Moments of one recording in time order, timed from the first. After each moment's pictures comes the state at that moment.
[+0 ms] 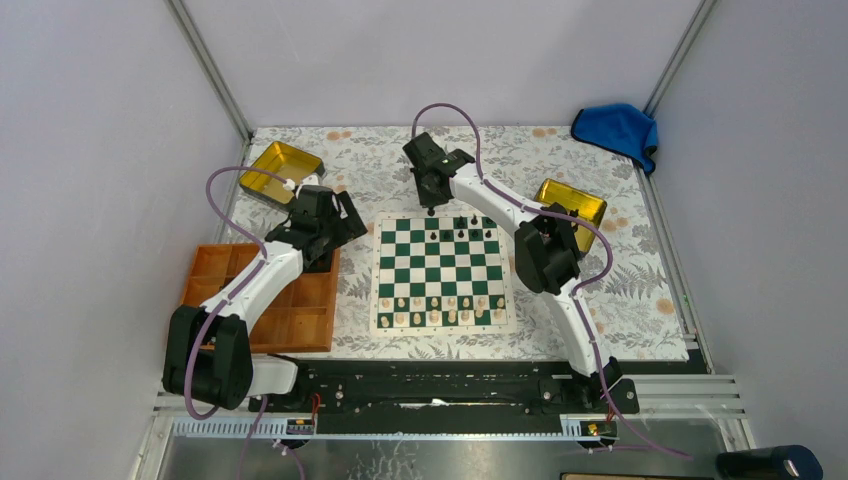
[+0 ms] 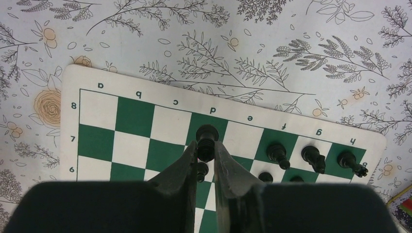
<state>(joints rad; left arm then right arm) -0.22 1.31 0.84 -0.31 -0.09 -0.63 0.68 2.34 2.13 -0.81 0.23 0.36</state>
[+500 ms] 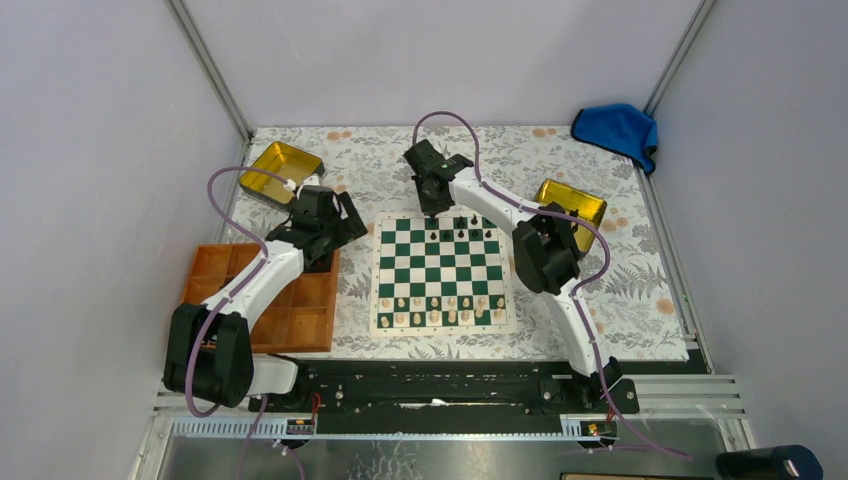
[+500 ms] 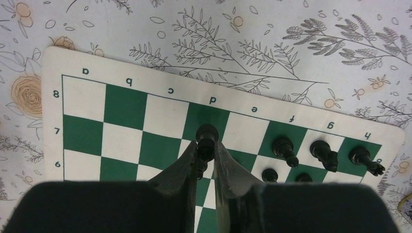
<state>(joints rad) -0.22 1.32 0.84 -0.31 -0.09 -0.63 0.68 2.34 2.08 -0.80 0.21 0.36</state>
